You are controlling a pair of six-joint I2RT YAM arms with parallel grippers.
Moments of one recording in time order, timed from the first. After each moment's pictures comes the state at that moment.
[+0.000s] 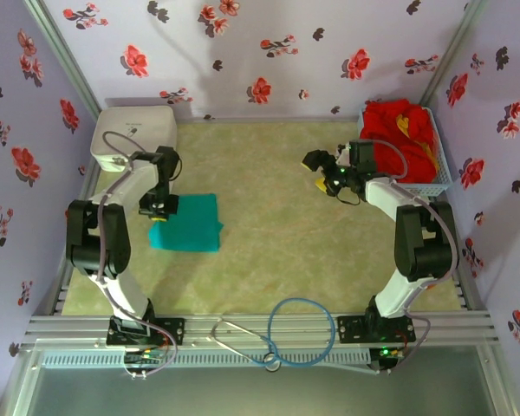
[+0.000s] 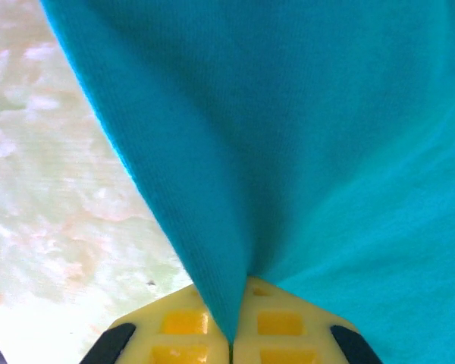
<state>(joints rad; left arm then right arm) -0.19 1.75 1.31 -1.16 -0.23 -0.17 0.15 1.70 1.05 -0.05 -0.65 0.89</state>
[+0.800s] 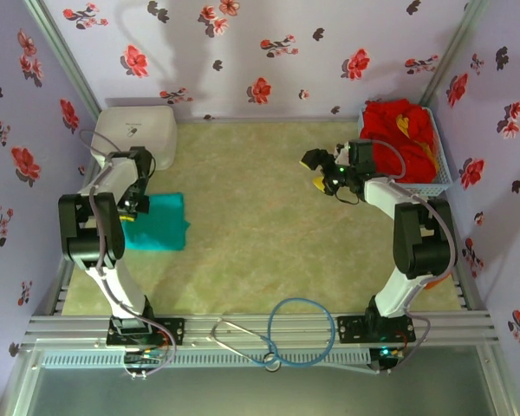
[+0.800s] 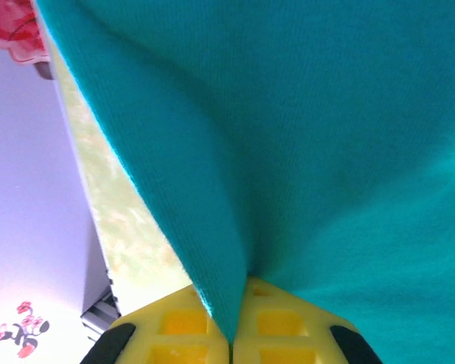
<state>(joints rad) 0.01 1.83 1.34 -1.14 -0.50 -0.04 0.15 1.72 1.05 0.00 -0.69 0.92</state>
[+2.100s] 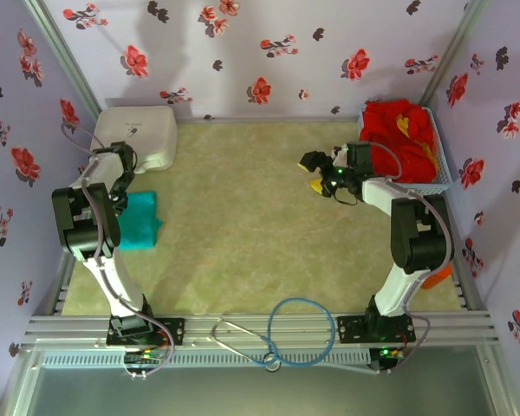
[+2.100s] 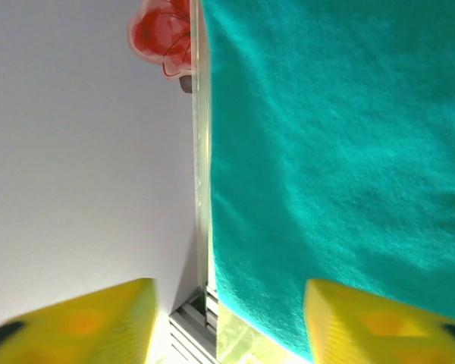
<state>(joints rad) 0.13 1.93 1.44 -1.11 -0.72 0.03 0.15 1.77 1.04 0.03 -0.73 0.93</state>
